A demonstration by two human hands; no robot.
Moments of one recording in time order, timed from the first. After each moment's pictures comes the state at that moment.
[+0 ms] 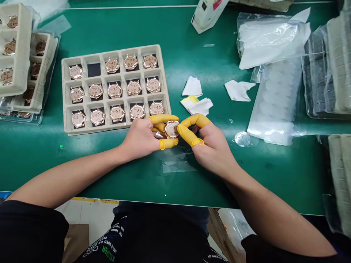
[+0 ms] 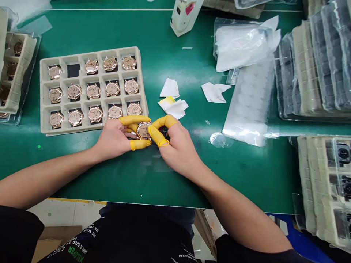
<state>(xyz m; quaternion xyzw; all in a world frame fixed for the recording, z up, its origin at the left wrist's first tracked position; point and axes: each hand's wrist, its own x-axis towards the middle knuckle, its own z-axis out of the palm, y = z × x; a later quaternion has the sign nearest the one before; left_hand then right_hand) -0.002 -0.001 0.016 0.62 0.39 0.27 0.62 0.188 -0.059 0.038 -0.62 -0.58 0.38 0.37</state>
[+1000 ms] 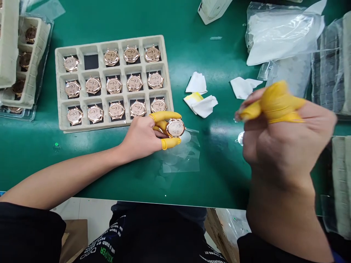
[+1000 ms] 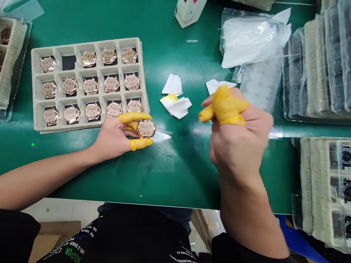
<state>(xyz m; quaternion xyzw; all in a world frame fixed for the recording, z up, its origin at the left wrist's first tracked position) -0.001 -0.002 0.019 0.61 0.41 0.26 0.63 0.225 -0.043 0.054 -0.57 -0.46 0.26 0.63</state>
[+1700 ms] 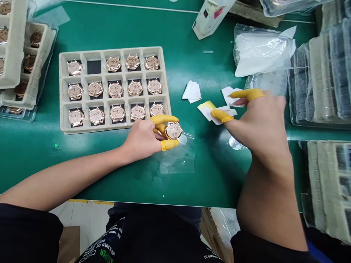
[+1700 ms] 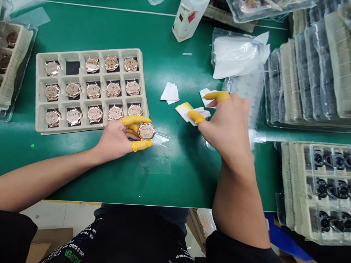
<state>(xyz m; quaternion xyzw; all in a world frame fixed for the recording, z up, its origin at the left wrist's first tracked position) -0.001 -0.004 0.018 0.61 0.41 0.27 0.63 0.274 -0.019 0.031 -0.78 -0.58 0.06 0.22</state>
